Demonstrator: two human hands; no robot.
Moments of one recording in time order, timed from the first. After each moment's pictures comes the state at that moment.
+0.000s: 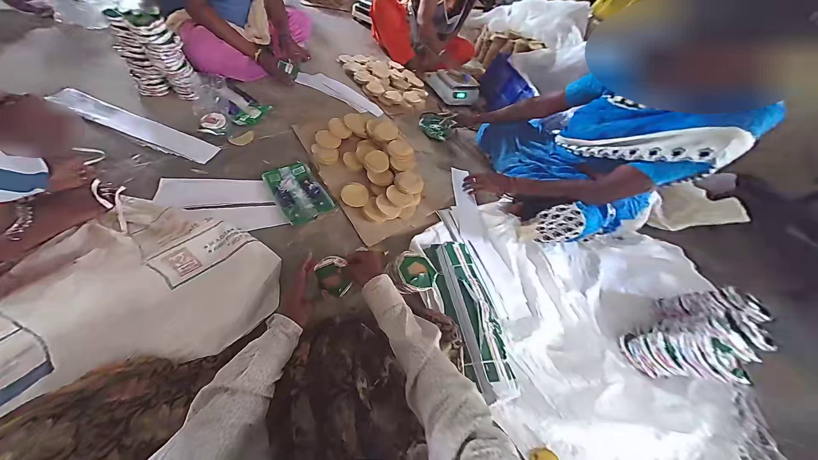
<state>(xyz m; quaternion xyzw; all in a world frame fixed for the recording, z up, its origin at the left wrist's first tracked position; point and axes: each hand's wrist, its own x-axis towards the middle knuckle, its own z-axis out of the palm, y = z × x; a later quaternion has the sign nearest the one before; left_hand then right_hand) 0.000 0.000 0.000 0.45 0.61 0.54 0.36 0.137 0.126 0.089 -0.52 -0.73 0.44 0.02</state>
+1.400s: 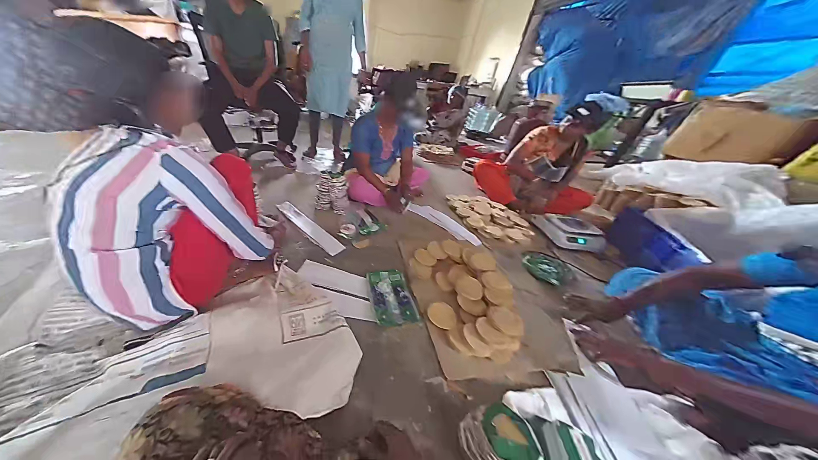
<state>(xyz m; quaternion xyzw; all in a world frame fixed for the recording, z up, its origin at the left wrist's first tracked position) -0.049 -0.265 0.045 0.45 0.87 0.19 0.10 0.142 0.039 0.023 -0.31 -0.85 0.41 -0.10</state>
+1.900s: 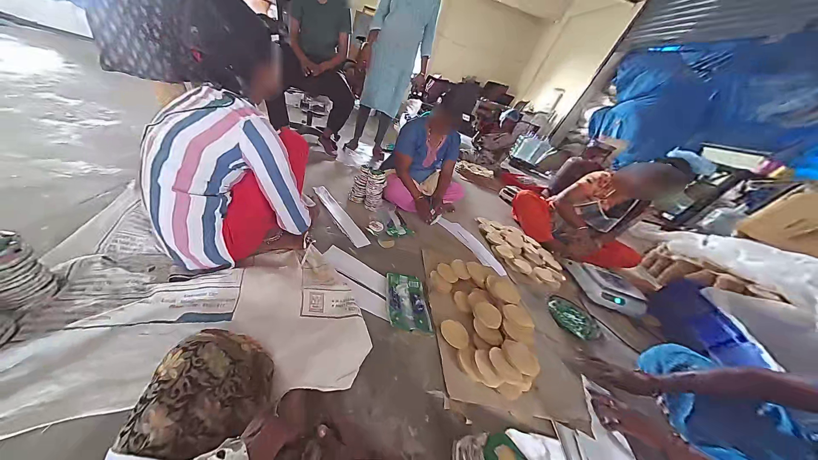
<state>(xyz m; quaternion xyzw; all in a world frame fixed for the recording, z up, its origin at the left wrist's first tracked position) -0.020 -0.208 0.047 0.45 0.81 0.17 0.34 0.102 -0.017 0.020 -0.16 -0.83 0.52 -0.12</state>
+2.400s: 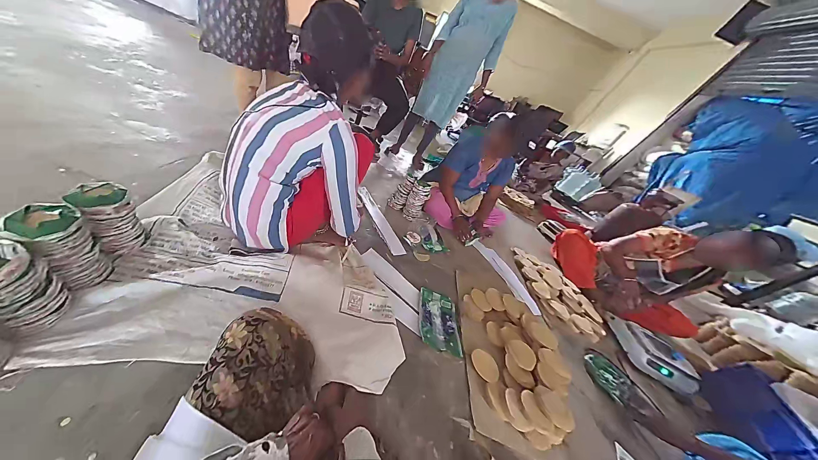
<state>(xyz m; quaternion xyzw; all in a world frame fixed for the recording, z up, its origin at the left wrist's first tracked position) -0.011 -0.252 0.173 0.47 0.77 0.12 0.41 0.011 -0.094 0.047 -0.30 -0.91 0.18 -0.21</state>
